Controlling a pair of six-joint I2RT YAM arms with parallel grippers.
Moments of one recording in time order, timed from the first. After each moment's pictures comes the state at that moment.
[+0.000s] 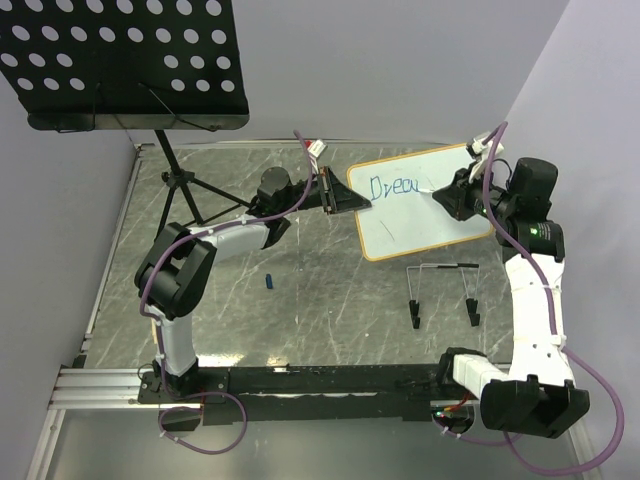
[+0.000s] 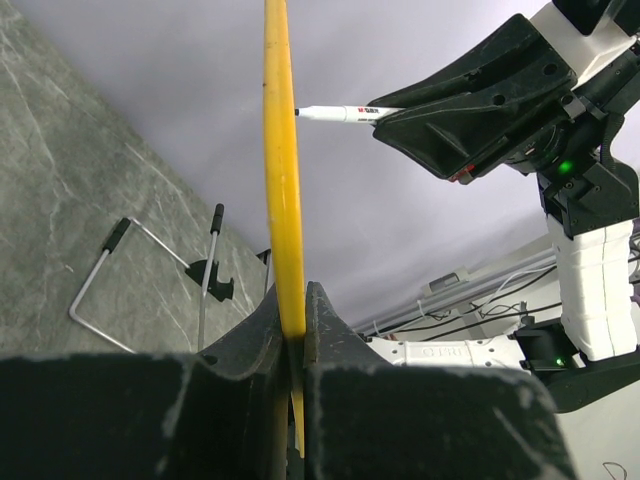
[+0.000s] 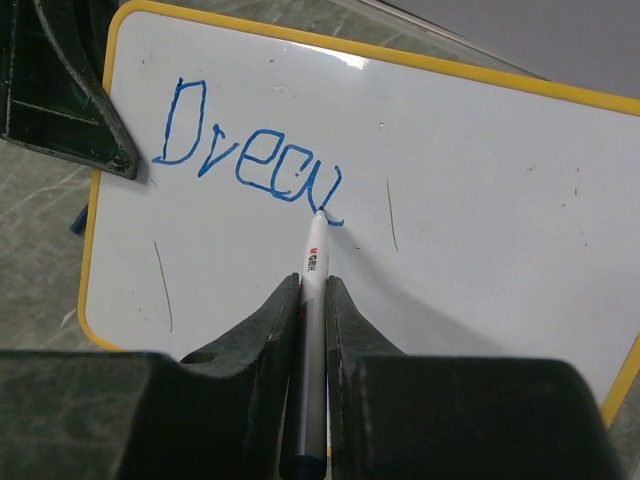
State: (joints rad) left arm -0.61 1.89 1.23 0.91 0.79 -1.17; right arm -0.17 1.07 1.25 -0.61 -0.71 -0.24
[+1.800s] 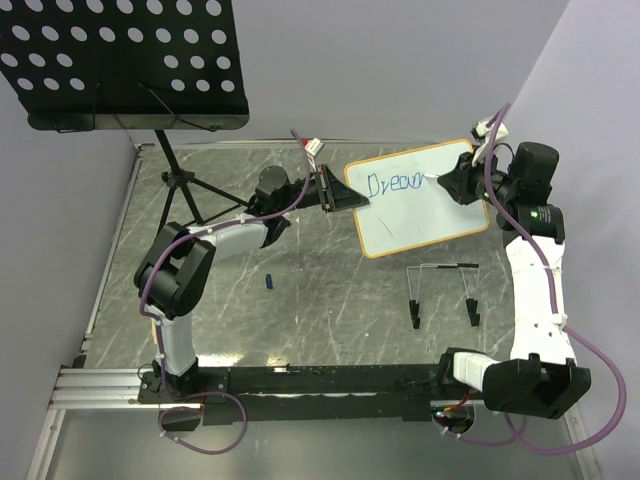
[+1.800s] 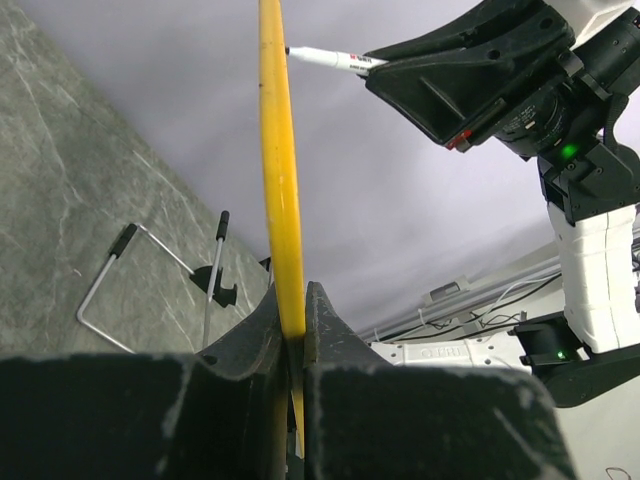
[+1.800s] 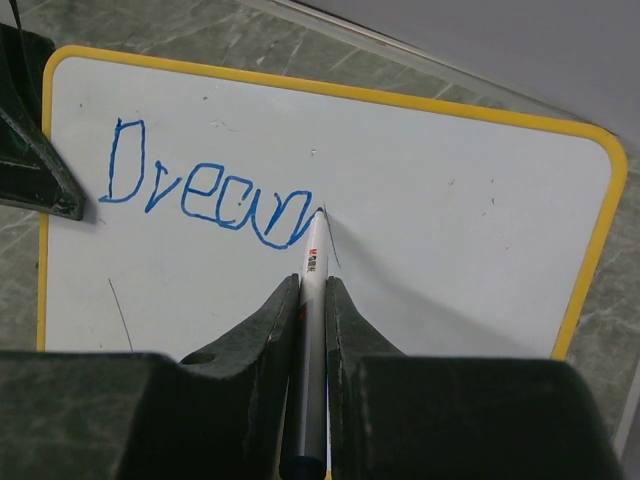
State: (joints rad) left arm -0.60 1.89 1.23 0.91 0.79 -1.18; right arm -0.17 1.16 1.33 -0.57 -0.64 -0.21
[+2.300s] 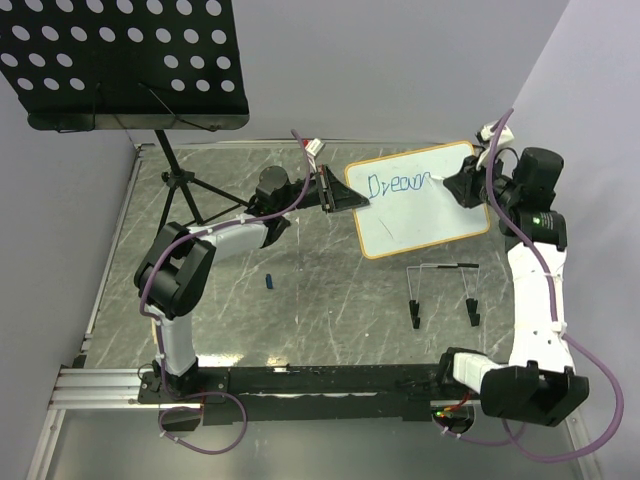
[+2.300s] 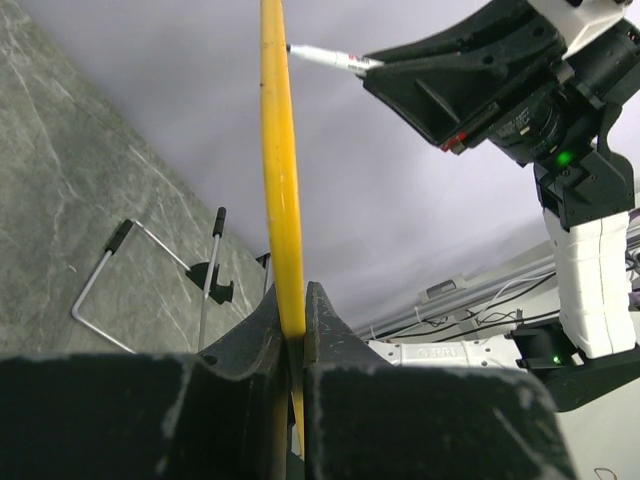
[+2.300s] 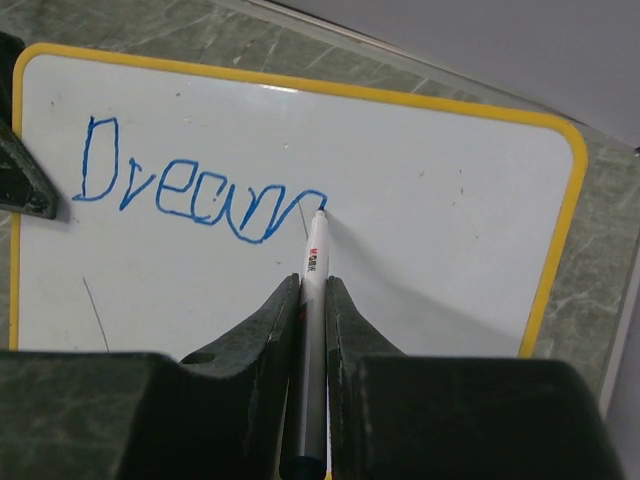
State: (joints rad) left arm -0.60 1.89 1.23 0.91 0.79 -1.19; right arm -0.19 1.15 1.32 -0.56 -0.61 -0.21
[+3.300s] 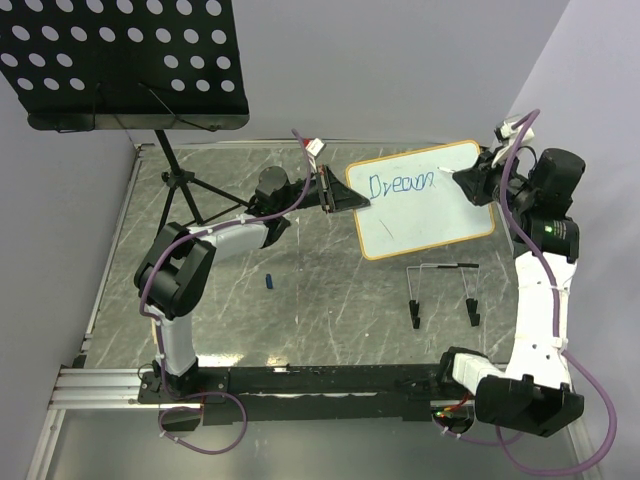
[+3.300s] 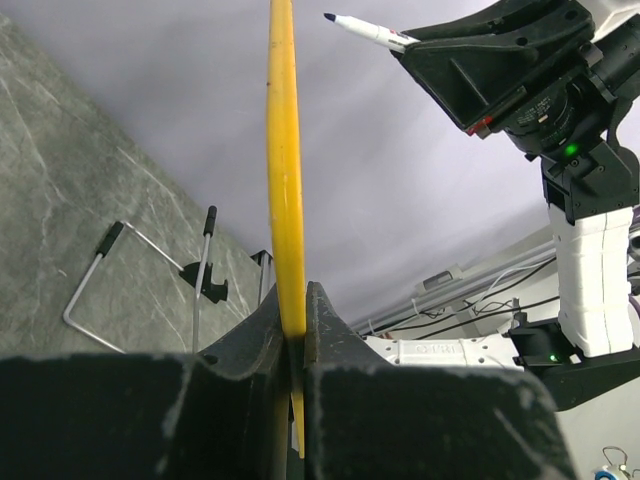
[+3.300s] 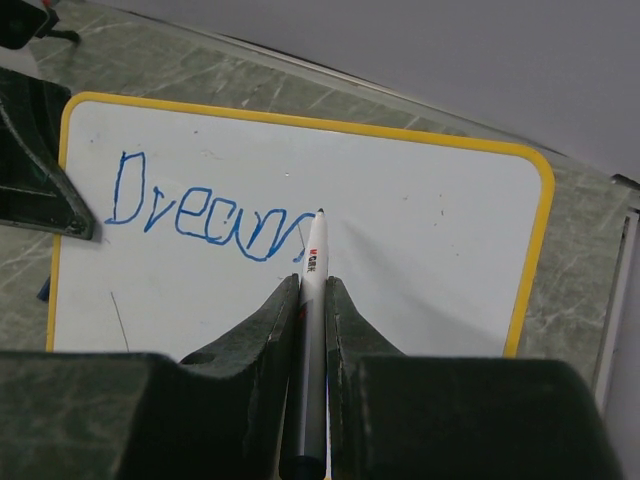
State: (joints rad) left arm -0.60 1.89 1.23 0.94 0.81 -1.19; right arm -0.26 1.08 1.34 -0.56 -0.69 -0.16
